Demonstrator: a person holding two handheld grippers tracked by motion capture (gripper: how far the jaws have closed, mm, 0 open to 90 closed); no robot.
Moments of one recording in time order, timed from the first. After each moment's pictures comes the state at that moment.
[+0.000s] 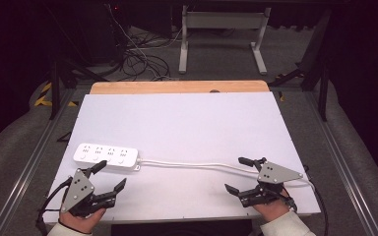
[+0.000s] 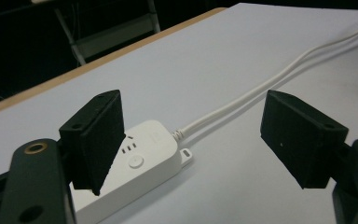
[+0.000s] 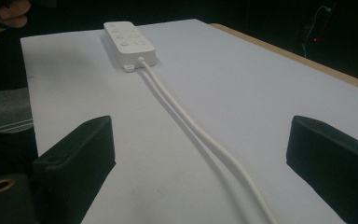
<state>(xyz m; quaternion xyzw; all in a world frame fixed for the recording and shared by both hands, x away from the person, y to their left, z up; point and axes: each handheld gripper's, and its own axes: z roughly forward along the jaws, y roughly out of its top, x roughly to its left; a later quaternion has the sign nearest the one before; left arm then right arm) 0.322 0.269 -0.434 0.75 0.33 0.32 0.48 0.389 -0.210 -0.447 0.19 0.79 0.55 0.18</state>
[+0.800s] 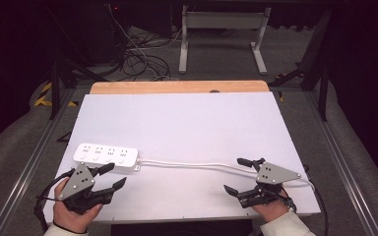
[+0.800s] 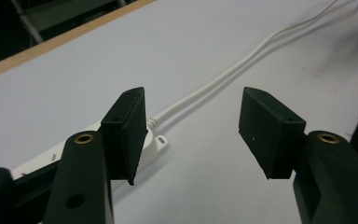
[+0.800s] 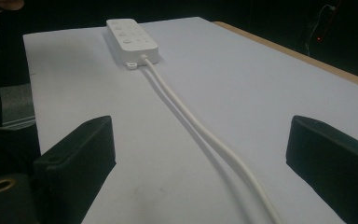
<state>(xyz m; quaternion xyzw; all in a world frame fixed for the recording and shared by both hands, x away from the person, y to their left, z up) 0.331 0.270 -0.413 0.80 0.31 0.25 0.45 0.388 -0.207 -0.449 0.19 0.80 0.54 0.18</state>
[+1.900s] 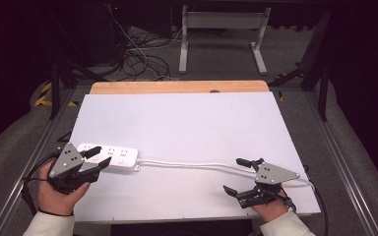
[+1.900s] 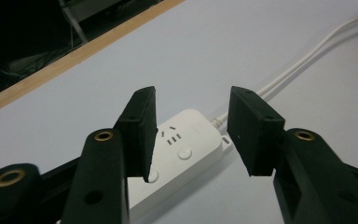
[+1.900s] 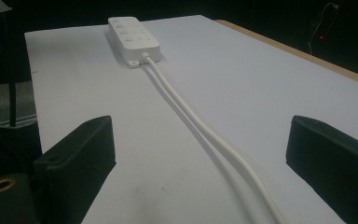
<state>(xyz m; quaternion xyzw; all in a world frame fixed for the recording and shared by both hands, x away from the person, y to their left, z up) 0.361 0.297 -0.385 0.80 0.34 0.29 0.40 0.389 -0.205 -0.450 0.18 0.80 0.54 0.18</state>
